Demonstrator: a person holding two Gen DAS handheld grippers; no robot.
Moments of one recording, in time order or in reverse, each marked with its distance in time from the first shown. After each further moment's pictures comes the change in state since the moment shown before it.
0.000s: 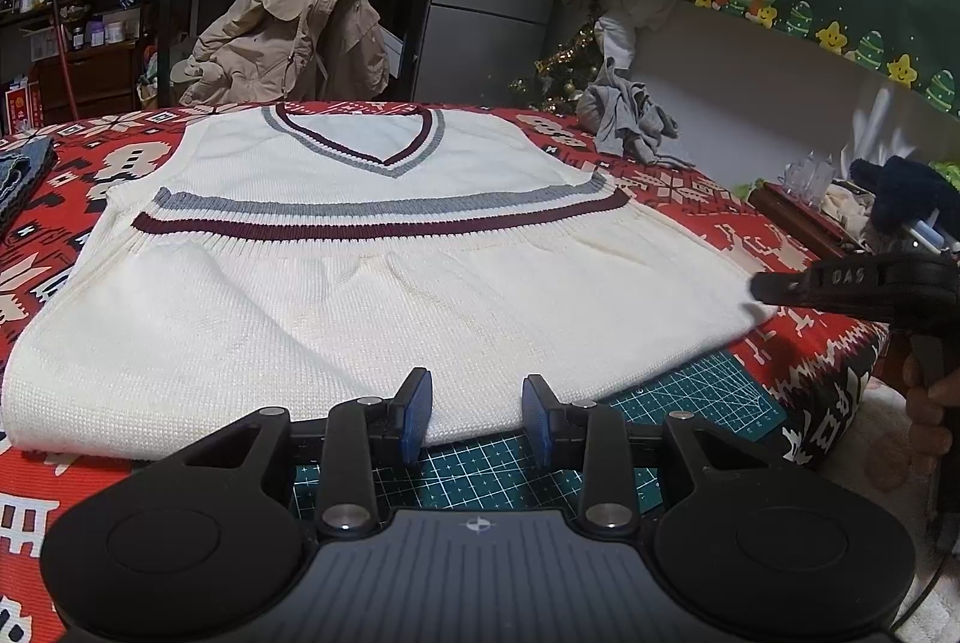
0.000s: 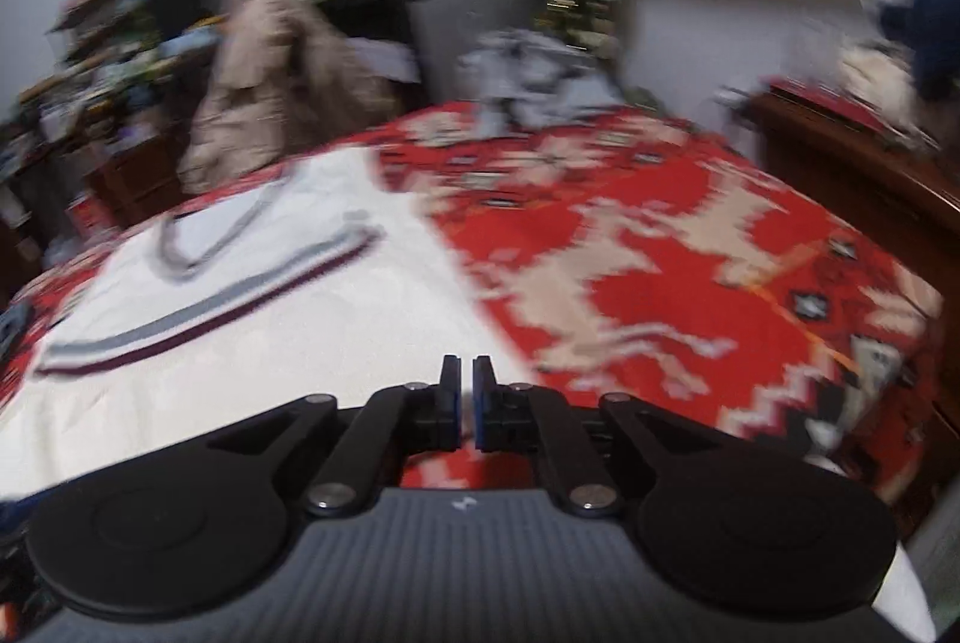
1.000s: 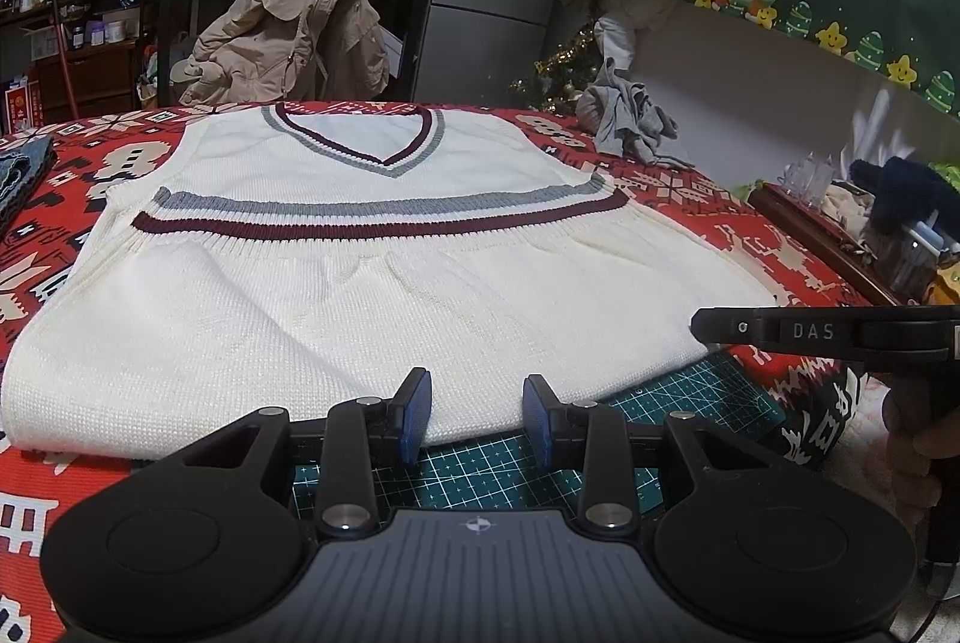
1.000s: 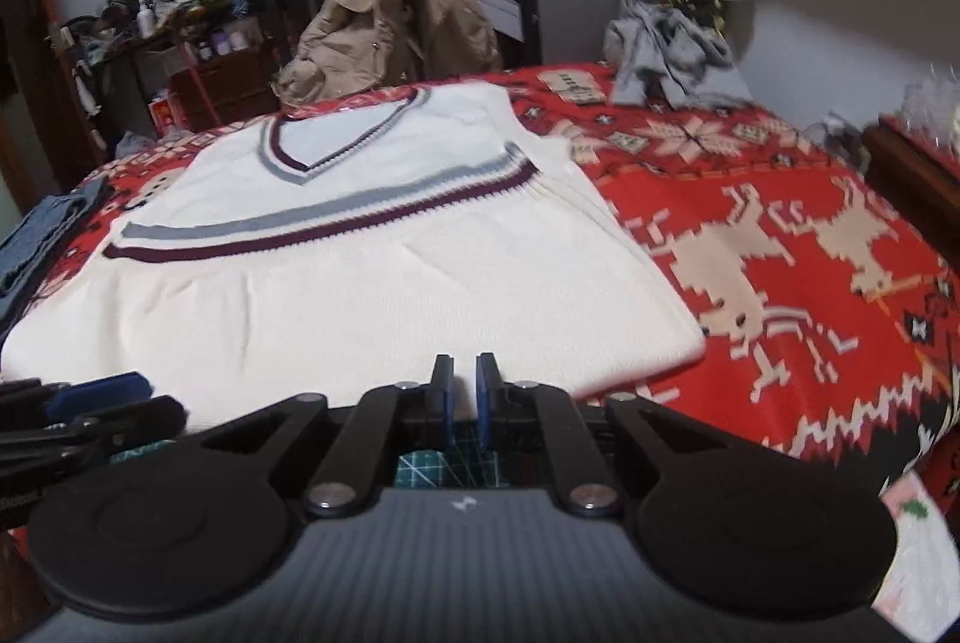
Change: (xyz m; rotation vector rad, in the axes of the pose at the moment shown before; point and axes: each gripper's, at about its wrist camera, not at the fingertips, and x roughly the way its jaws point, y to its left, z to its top) left arm 0.000 0.001 0.001 -0.001 0.000 -0.002; right arm 0.002 0.045 -0.015 -0.125 0.083 0.077
